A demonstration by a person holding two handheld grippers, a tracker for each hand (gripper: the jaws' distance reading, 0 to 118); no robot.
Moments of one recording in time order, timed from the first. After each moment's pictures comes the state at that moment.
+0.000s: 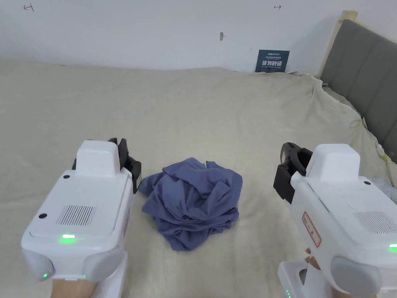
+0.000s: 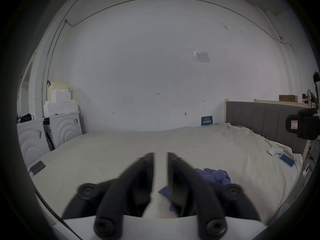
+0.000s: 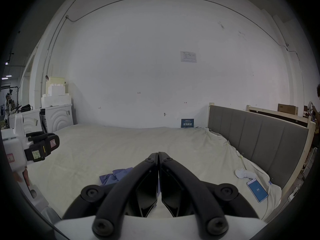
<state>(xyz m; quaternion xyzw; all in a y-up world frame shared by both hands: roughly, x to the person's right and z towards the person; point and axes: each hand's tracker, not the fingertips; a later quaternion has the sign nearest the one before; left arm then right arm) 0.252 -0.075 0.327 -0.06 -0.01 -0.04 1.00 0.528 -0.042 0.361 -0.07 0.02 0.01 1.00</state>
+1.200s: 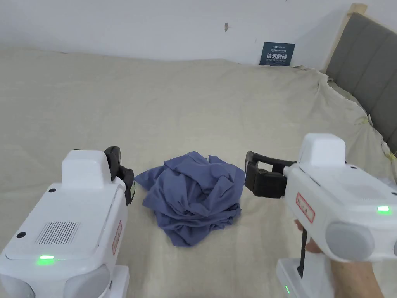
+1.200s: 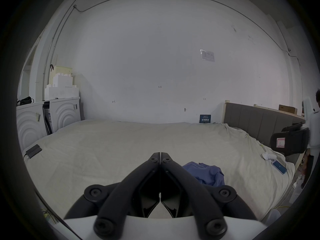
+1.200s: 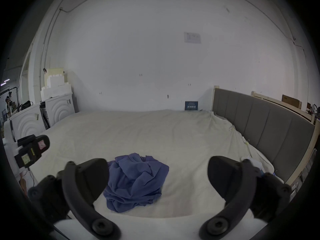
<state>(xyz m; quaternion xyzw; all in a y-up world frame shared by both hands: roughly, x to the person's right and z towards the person) 0.239 -0.076 0.340 -0.08 -0.01 0.01 1.00 0.525 -0.040 0.320 -0.18 0.04 0.00 0.98</state>
